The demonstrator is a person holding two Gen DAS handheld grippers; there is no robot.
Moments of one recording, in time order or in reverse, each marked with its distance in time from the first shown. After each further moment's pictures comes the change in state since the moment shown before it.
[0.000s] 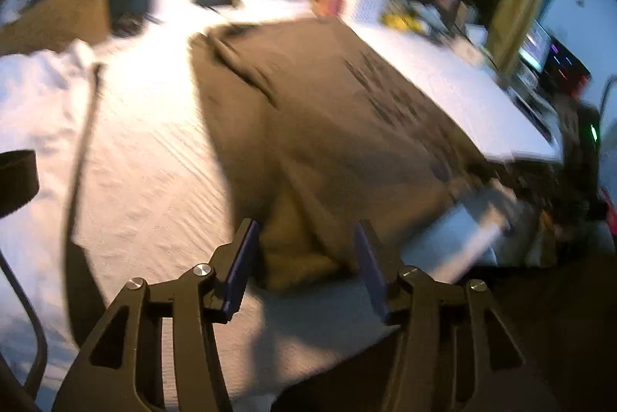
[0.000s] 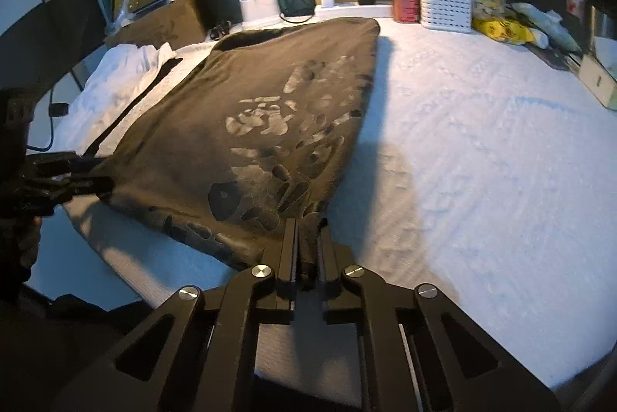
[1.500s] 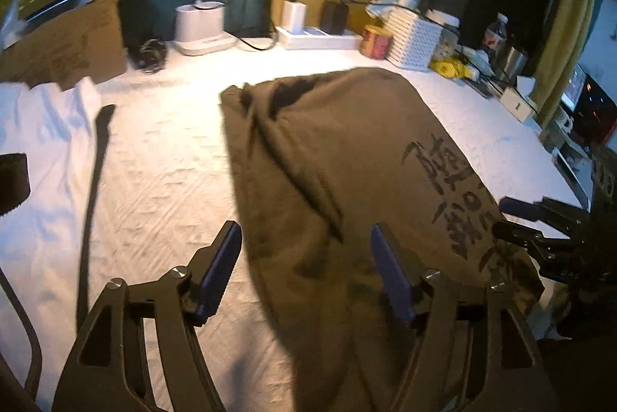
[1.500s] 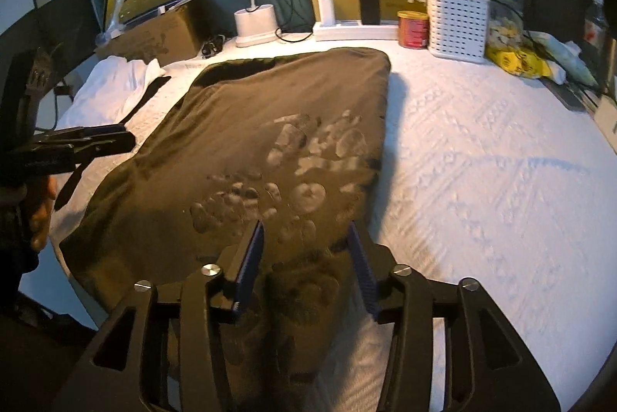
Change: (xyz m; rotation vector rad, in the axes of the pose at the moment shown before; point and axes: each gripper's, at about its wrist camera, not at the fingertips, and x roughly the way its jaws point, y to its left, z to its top) left arm 0.046 0.016 0.069 -0.054 -0.027 0.075; right arm 0.036 -0.009 0.058 -0.072 -0.018 0.023
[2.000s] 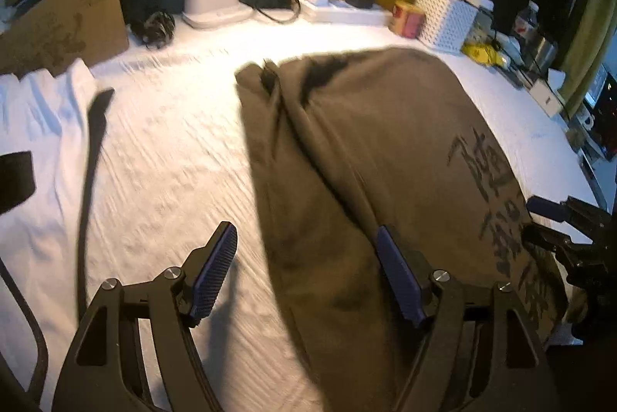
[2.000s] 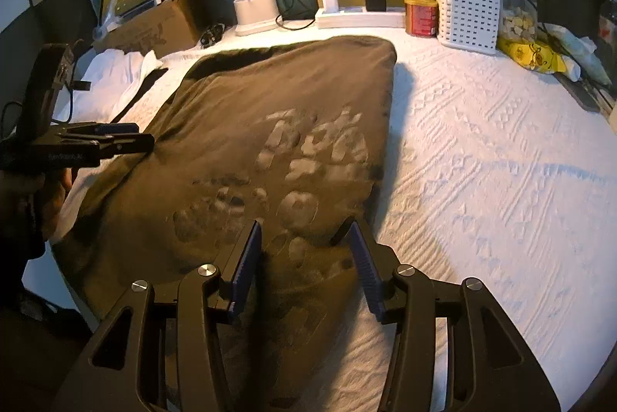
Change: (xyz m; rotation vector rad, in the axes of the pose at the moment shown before) left arm 0.029 0.023 0.019 -0.038 0.080 0.067; right arm 0.013 -0.015 0.013 0.010 0.034 0.017
